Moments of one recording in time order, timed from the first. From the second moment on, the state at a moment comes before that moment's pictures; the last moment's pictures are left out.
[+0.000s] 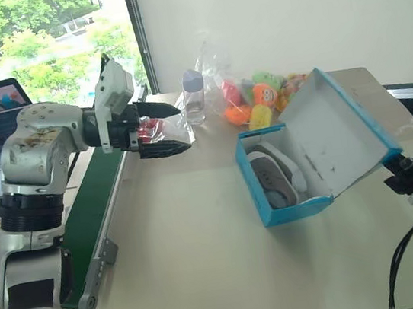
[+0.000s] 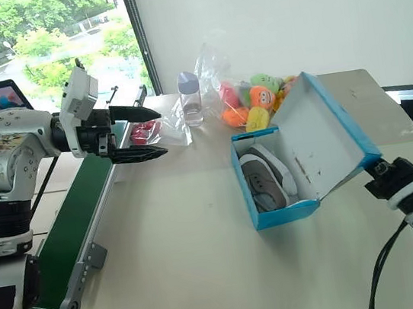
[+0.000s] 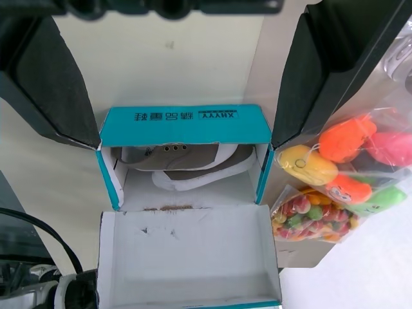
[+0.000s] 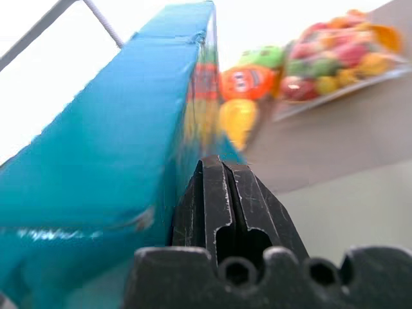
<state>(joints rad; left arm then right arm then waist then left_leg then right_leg) -0.95 0.75 -0.08 0.11 -0.43 0.59 -1.35 -0.06 -0.56 -0.70 -0.22 1.08 0.85 0.46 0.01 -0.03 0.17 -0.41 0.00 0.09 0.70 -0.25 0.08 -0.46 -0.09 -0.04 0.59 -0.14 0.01</state>
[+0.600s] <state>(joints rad) -0.93 0.78 -0.06 0.06 -0.44 0.61 -1.33 -0.33 -0.58 -0.32 -0.07 0.95 0.90 0.57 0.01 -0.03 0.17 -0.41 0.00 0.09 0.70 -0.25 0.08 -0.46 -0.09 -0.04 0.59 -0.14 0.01</state>
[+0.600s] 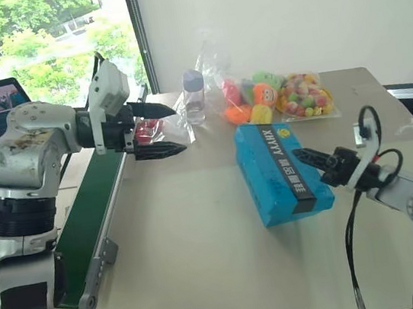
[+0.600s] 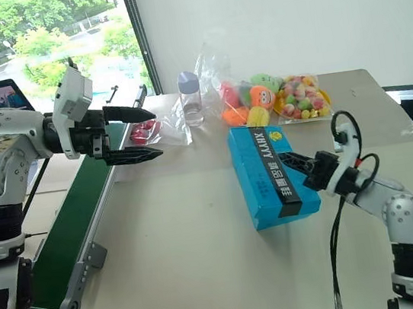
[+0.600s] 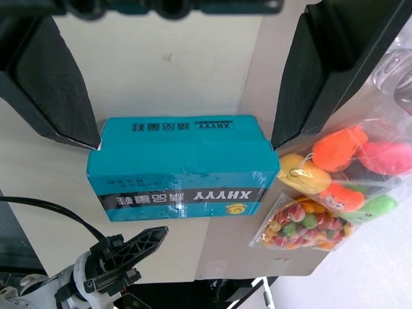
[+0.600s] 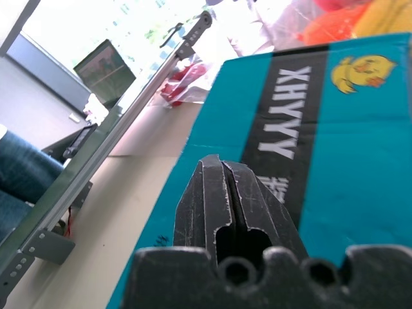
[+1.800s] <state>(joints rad) -0.90 0.74 -0.02 0.03 -0.48 0.62 -1.25 -0.56 -0.70 -0.04 -0.17 0.57 0.88 0.76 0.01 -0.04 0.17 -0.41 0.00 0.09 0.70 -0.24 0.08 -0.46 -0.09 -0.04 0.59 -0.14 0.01</state>
